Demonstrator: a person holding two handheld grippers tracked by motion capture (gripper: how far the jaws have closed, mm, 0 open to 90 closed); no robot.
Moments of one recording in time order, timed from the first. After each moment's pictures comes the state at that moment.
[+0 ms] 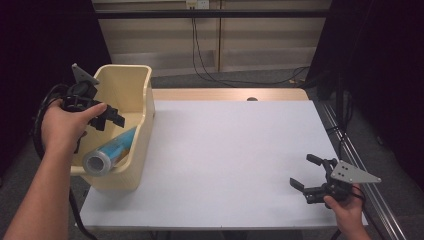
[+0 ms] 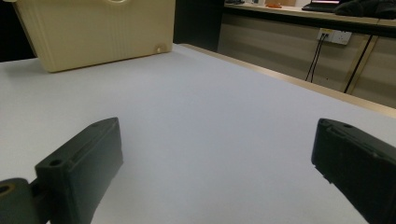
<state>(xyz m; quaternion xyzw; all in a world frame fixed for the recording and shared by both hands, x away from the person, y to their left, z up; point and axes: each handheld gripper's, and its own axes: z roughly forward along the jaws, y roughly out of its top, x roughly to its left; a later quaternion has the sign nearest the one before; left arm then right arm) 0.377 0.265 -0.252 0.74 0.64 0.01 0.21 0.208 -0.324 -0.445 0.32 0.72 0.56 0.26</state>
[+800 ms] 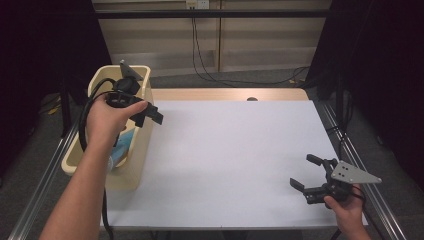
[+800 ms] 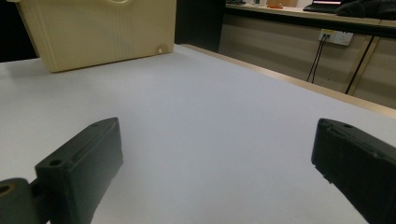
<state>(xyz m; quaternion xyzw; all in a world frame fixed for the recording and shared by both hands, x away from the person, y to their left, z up) 0.387 0.182 -0.260 0.80 0.56 -0.01 0.24 0.208 -0.324 -0.445 0.32 0.72 0.56 0.26</state>
